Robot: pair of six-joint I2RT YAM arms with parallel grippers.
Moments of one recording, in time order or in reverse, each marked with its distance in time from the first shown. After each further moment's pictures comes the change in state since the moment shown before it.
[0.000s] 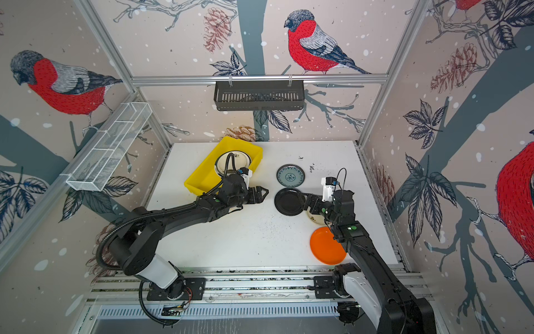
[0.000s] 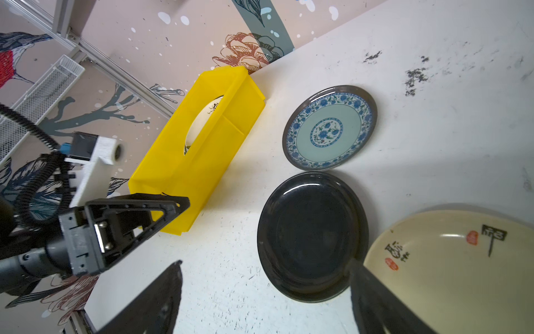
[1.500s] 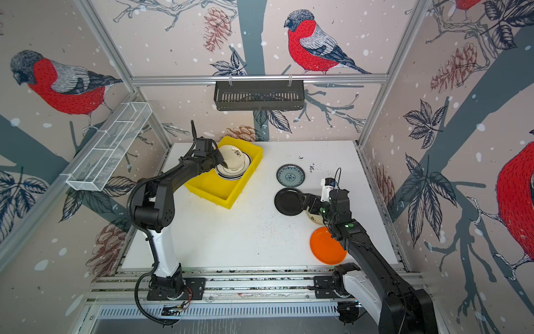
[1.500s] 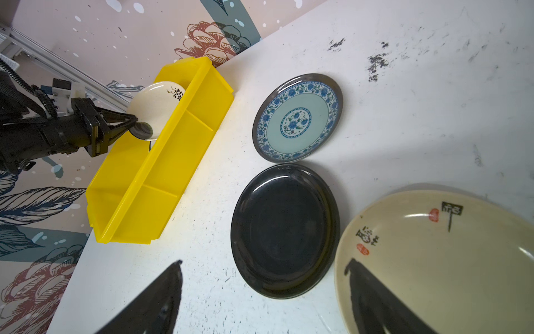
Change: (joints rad) left arm 0.523 0.384 0.608 -0.379 -0.214 0.076; right arm 0.042 0.057 0.011 -0.050 0.143 0.018
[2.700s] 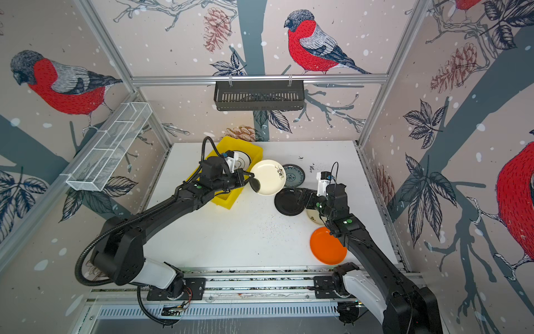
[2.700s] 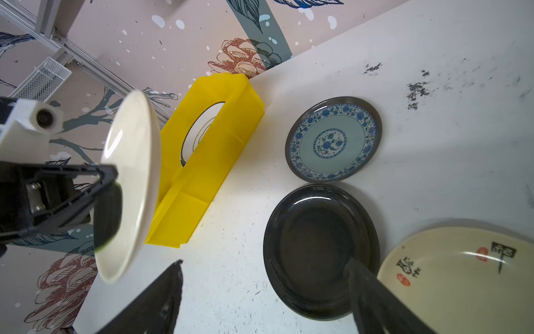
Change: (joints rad) left arm -0.303 -0.521 -0.460 0.230 0.440 -0.117; right arm 0.075 0.010 0.085 0.000 0.012 0.023
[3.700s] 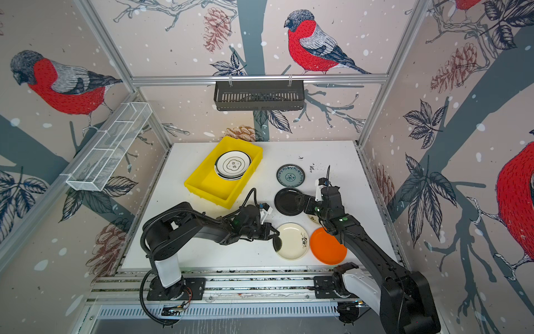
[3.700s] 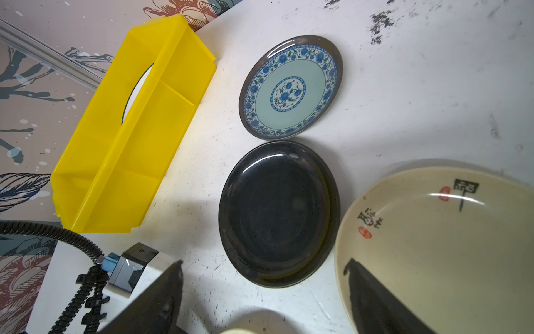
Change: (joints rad) left arm -0.438 0.354 -0.367 0.470 0.047 -0.142; right arm 0.005 0.093 -0.024 -0.072 0.067 -0.015
